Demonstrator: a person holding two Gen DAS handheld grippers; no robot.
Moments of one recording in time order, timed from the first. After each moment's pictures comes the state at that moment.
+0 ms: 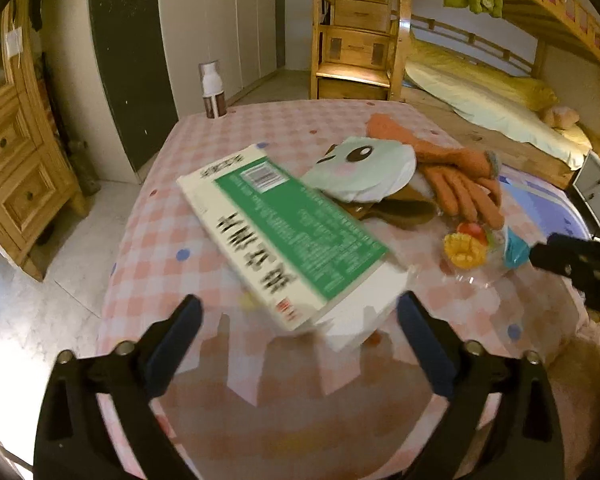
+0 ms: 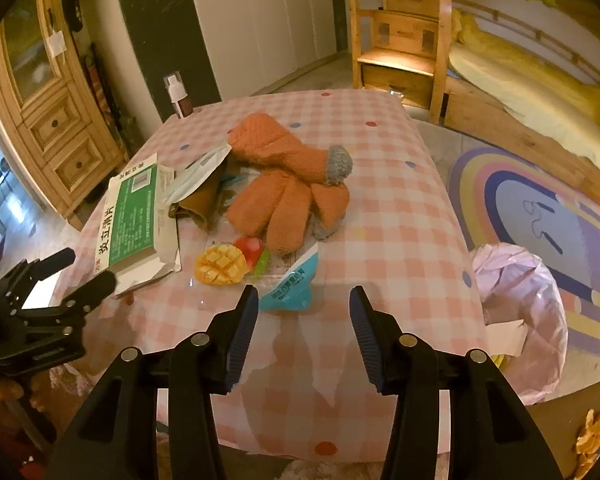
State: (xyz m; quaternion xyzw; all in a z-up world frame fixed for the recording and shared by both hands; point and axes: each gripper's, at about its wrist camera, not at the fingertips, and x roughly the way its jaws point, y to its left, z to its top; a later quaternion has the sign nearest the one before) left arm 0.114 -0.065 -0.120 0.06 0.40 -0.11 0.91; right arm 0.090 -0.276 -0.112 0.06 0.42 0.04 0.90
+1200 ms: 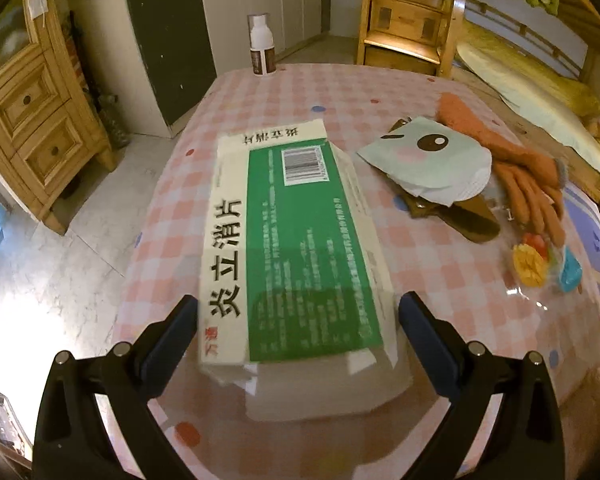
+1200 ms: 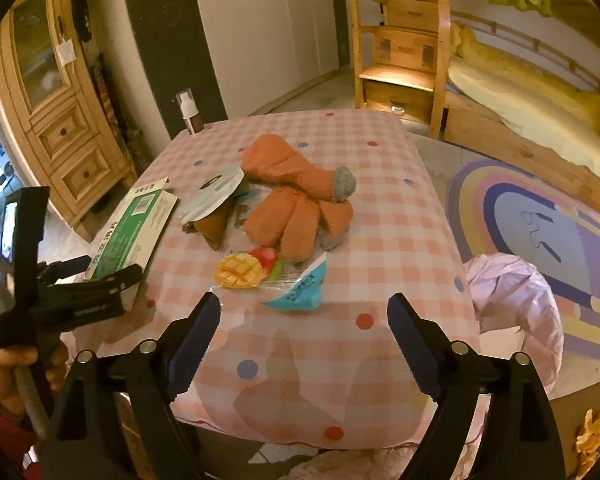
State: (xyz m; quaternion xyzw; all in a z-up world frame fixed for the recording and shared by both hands) left arm 0.150 -0.042 -0.137 0.04 0.48 -0.04 0.88; right arm 0.074 -0.273 -0.097 0.07 0.40 0.04 0.91
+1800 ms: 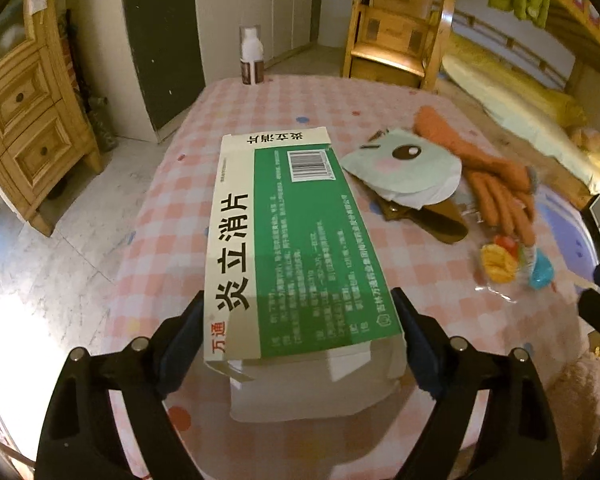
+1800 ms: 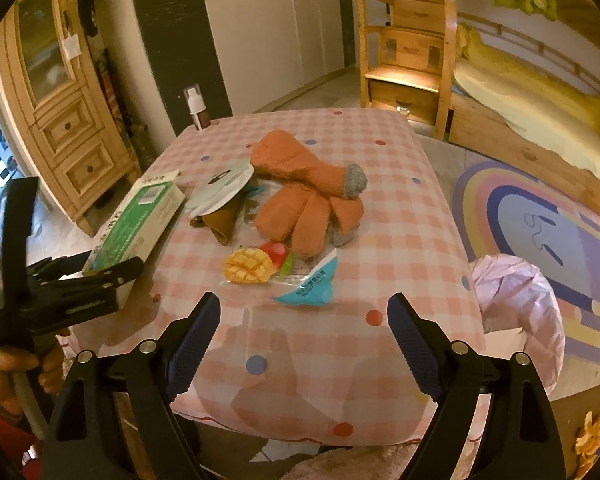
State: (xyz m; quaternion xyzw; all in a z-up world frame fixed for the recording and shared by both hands) left arm 0.125 -0.031 -0.123 0.01 0.45 -0.07 0.89; right arm 0.073 -0.259 -0.095 0.05 0.40 0.06 0.92
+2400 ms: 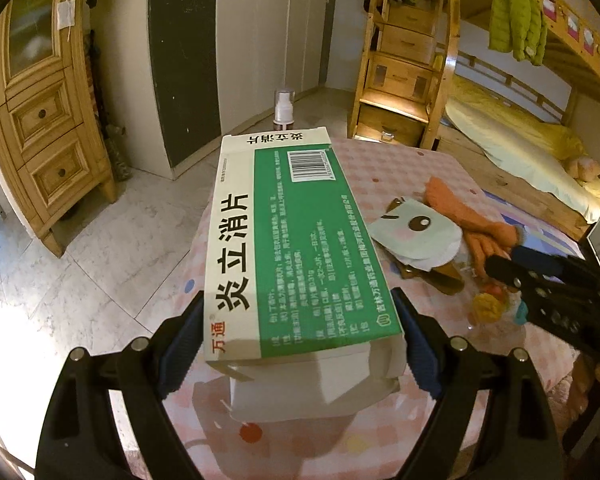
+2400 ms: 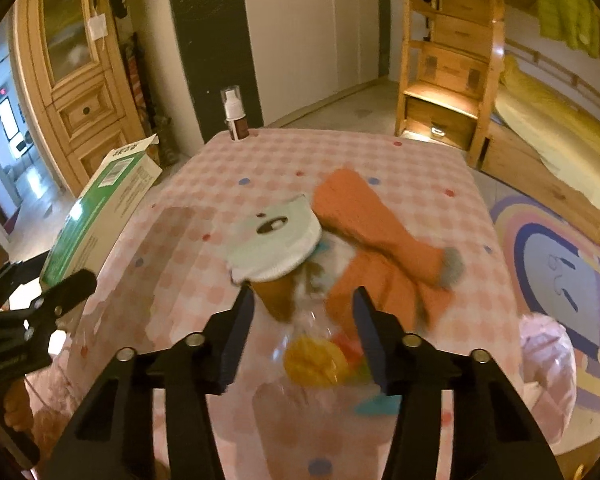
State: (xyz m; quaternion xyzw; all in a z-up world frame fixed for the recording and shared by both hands) left arm 0.122 0.000 -0.082 0.00 0.39 -0.06 0.92; right arm 0.152 -0.202 -0.088 0.01 0.39 0.10 0.92
